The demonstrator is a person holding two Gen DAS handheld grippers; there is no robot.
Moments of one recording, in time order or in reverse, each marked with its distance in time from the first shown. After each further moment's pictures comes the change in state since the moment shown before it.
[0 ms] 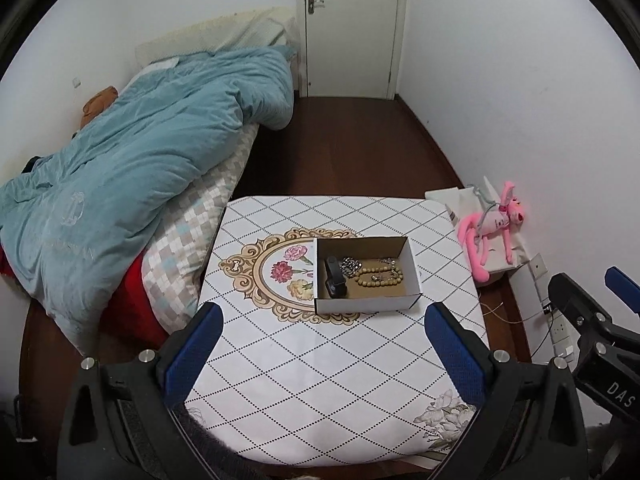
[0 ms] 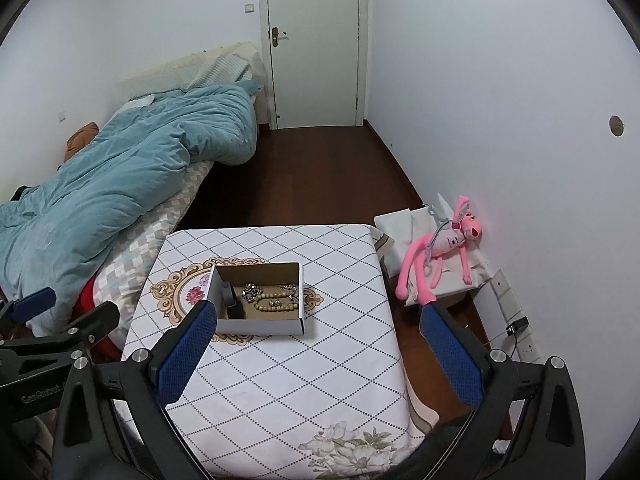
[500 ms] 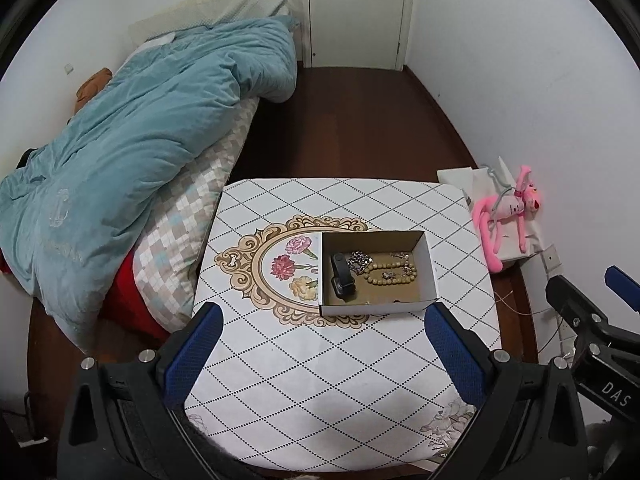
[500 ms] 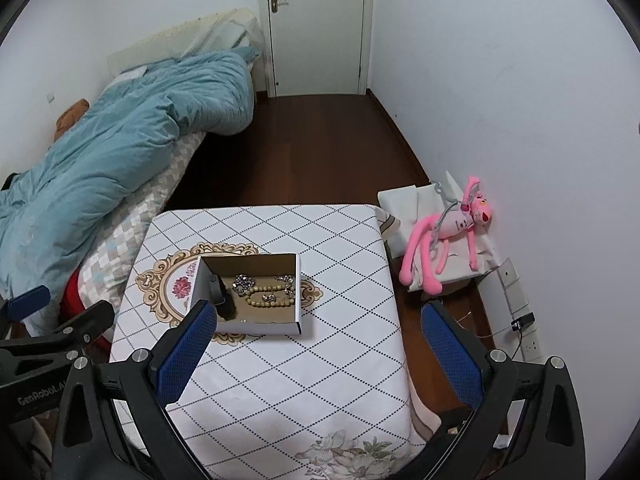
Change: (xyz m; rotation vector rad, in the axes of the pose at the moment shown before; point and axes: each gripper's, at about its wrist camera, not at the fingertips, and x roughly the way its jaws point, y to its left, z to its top) left arm 0.051 0.000 0.032 -0.003 0.122 0.021; right arm 0.073 0.005 0.032 -0.028 0.141 0.001
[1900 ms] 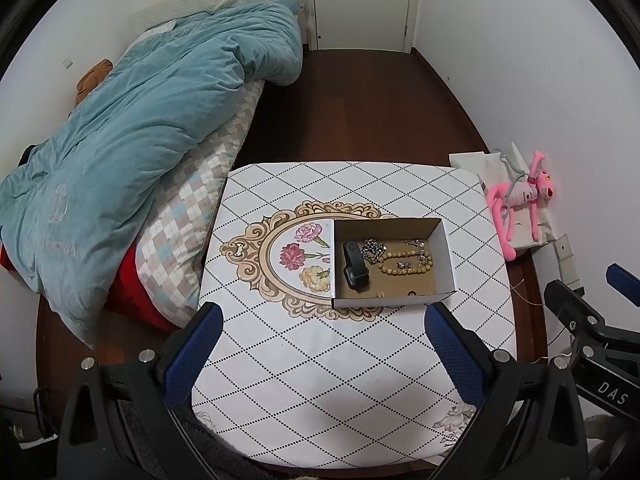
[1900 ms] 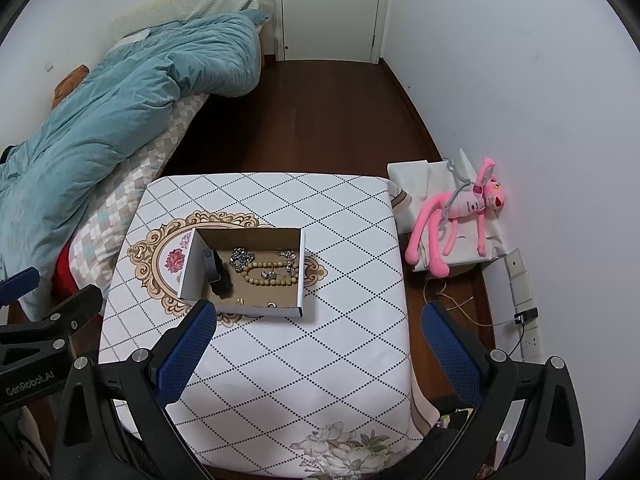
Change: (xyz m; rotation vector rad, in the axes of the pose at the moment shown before) left arm 0.016 0.006 0.010 0.006 0.066 0.023; right arm 0.034 0.010 0.005 -0.048 0.112 0.004
